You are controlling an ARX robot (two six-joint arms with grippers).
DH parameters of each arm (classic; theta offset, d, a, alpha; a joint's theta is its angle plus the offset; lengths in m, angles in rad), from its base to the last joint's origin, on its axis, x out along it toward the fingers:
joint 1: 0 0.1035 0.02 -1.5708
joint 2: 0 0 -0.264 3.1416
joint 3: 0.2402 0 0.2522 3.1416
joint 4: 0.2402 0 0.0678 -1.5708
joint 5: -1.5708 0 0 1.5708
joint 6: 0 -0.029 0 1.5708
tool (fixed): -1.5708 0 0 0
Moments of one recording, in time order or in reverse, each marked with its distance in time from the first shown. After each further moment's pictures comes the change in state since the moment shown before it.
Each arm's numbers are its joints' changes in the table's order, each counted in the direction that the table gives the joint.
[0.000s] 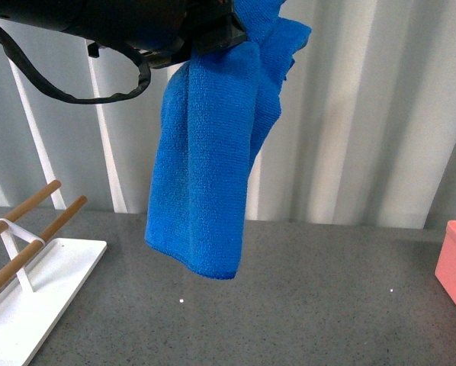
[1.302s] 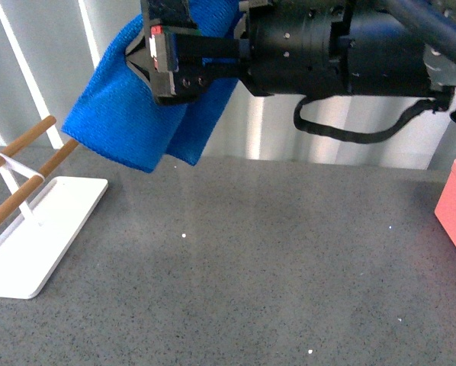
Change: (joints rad) left arm 0.005 0.000 0.000 0.000 -0.009 0.000; right arm 0.599 1.485 0.900 -0.757 -0.221 -0.088
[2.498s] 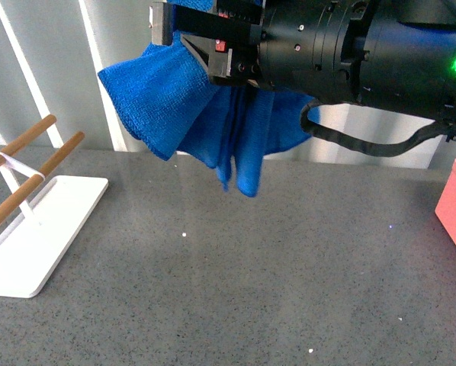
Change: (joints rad) left arm 0.020 -0.007 0.000 0.000 -0.012 -0.010; right arm 0.032 -0.053 -0.138 -0.198 0.155 -0.122
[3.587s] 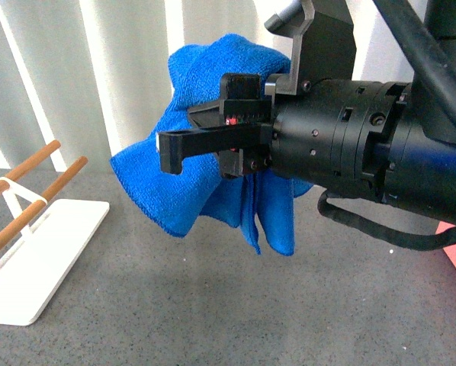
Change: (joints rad) left arm 0.240 -0.555 -0.872 -0.391 -0.292 -0.185; right arm 0.009 -0.066 -0.152 -0.043 0.043 0.077
